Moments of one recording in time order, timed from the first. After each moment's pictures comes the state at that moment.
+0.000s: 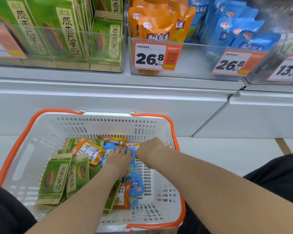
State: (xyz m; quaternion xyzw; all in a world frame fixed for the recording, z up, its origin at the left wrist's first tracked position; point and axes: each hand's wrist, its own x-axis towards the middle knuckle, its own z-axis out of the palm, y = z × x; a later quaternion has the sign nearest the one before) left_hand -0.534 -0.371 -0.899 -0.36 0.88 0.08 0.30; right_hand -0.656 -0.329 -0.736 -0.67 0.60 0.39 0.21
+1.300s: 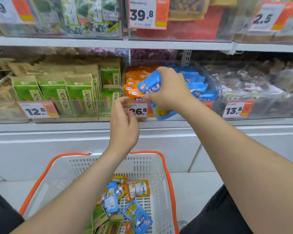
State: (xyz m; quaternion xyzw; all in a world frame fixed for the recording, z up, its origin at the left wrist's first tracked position) left_hand -0.595 -0.380 -0.598 -0.36 0.71 0.31 -0.52; right_hand -0.741 -0.338 -0.482 -0.58 0.75 -0.32 0.00
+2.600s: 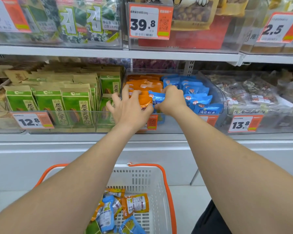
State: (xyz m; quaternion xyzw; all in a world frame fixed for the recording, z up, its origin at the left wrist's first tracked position) left_hand -0.654 -0.460 -0.566 -0.53 0.79 0.04 -0.30; right_hand -0.794 -0.422 -0.525 -0.44 0.84 -0.29 0.07
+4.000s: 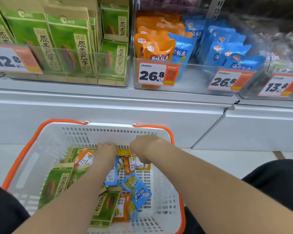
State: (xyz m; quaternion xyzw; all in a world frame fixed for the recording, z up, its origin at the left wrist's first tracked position) left_hand -0.518 -0.427 -0.861 -0.50 0.84 0.04 0.22; right_hand -0.654 -0.350 -0.693 -0.73 0.60 0.28 0.18
